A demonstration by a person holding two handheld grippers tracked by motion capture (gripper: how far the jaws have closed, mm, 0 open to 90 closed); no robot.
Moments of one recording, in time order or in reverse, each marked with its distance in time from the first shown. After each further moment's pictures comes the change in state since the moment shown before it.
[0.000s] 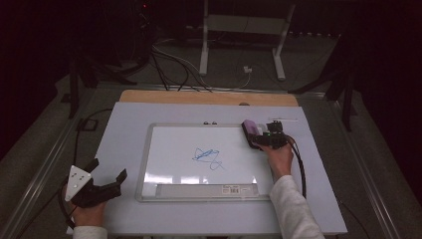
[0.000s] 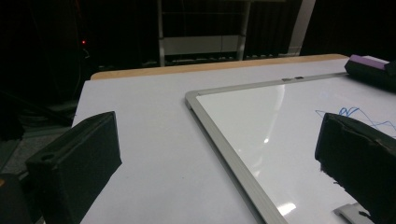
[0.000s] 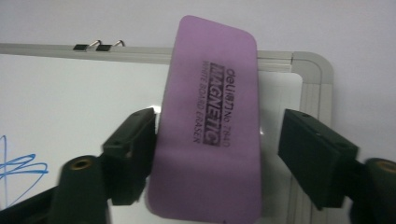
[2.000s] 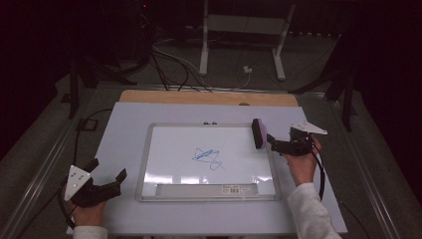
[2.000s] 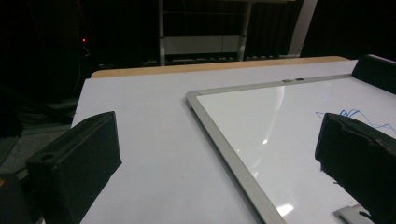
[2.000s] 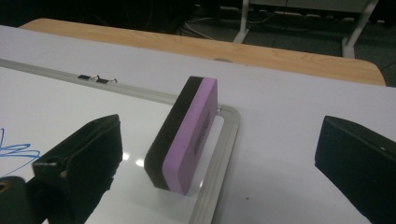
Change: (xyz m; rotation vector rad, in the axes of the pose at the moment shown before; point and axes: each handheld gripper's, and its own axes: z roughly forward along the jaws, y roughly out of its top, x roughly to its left) left arm 0.001 0.000 0.002 0.004 -0.004 -0.016; right arm -0.014 -0.014 -0.078 -0.263 -0.100 -0.201
